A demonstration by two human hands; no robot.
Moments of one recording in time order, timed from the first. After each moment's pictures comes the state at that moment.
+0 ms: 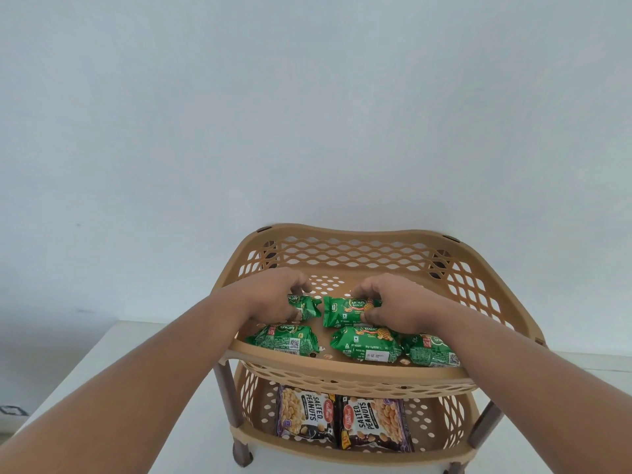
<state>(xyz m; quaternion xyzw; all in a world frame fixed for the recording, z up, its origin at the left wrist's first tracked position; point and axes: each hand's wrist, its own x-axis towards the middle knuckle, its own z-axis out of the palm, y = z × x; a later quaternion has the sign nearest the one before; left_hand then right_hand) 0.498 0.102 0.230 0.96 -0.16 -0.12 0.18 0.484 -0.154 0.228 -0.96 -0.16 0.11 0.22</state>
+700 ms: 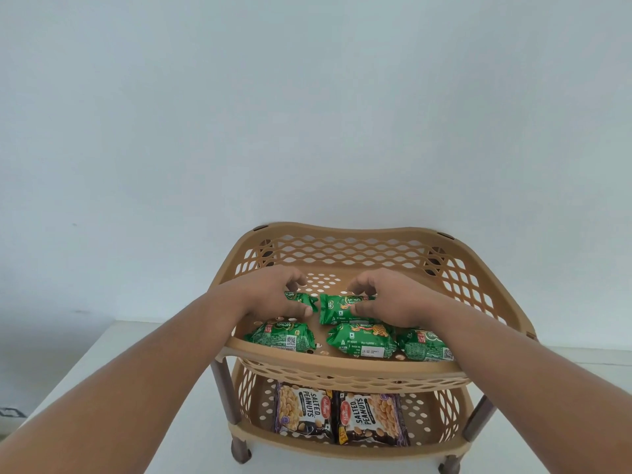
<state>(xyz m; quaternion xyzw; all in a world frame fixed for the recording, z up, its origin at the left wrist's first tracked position) 0.501 0.104 0.229 0.95 -0.14 -0.15 0.23 0.486 -0.154 0.228 -0.95 -0.14 0.10 0.25</state>
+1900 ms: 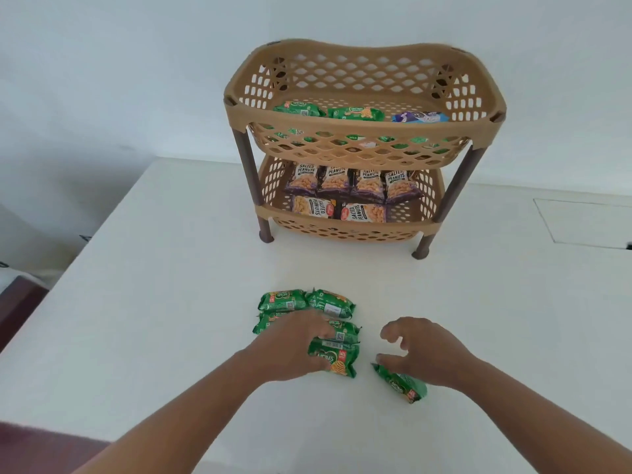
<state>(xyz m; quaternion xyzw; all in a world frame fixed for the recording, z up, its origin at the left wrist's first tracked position) 0.140 0.063 0.013 0.93 -0.21 -0.19 0.24 0.148 -0.226 0.029 -0.94 -0.12 0.25 0.19</state>
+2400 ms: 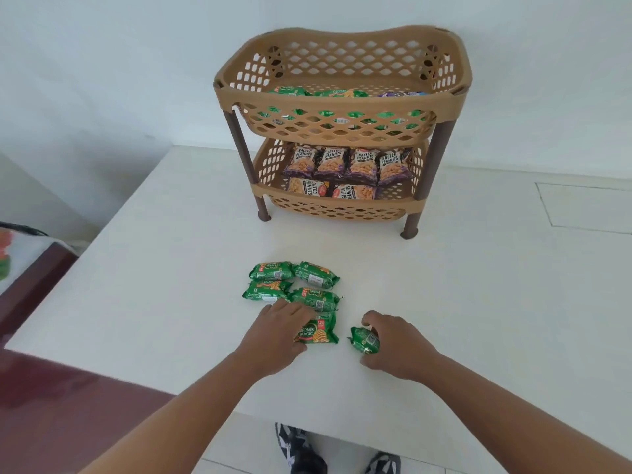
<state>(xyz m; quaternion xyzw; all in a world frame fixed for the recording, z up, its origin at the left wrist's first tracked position) 0.078 0.027 -0.008 0.98 -0.15 -0.08 0.11 0.108 -0.241 0.002 -0.92 -0.14 0.28 0.22</state>
